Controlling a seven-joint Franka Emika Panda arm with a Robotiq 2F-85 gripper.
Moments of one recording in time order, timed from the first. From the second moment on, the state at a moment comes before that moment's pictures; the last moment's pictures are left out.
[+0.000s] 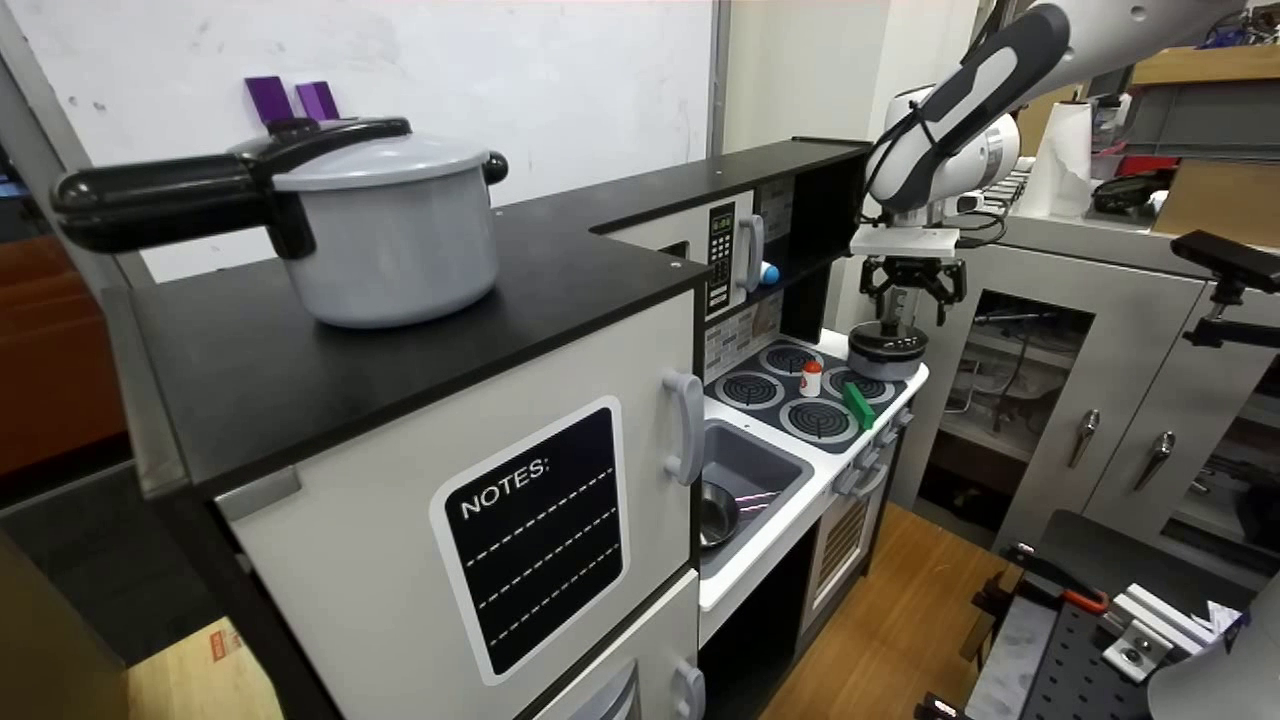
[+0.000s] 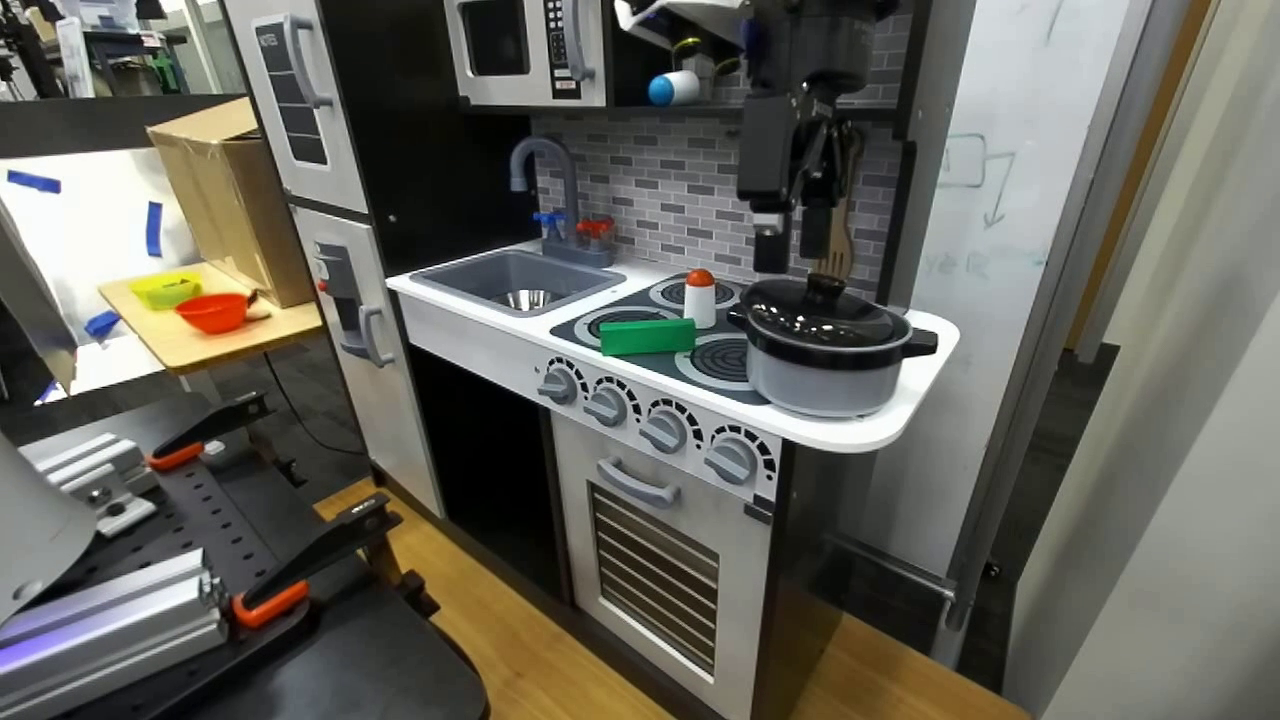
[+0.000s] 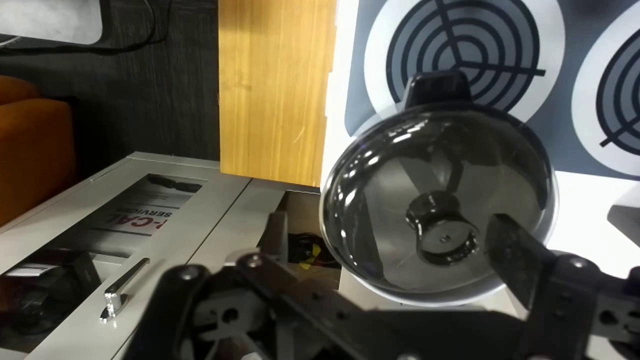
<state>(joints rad) -0.27 0.26 -0.31 -2.09 -0.11 2.28 0.94</state>
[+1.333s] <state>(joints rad) -0.26 0.36 -0.33 -1.99 -0.07 2.28 0.85</state>
